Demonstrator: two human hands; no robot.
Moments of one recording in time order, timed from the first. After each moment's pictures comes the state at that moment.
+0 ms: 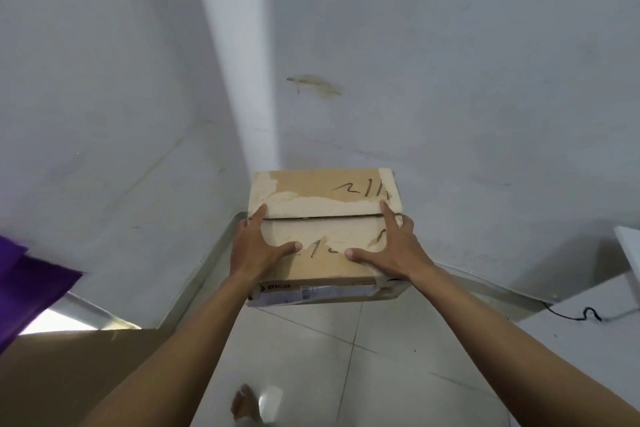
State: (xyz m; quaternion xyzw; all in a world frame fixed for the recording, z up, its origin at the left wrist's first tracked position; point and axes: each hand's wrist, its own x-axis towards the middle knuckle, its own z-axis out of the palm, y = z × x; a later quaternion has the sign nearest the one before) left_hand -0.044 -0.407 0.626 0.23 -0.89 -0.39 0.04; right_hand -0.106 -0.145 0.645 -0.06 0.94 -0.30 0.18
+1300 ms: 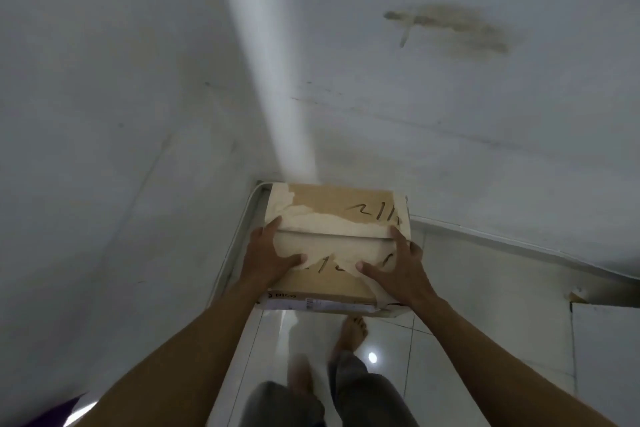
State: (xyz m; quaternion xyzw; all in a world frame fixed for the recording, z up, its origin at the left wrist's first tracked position) left_hand -0.275 -0.659 0.421 0.22 -0.87 -0.40 -0.18; right_hand -0.293 -0.388 0.430 0.10 0.88 -0.37 0.28
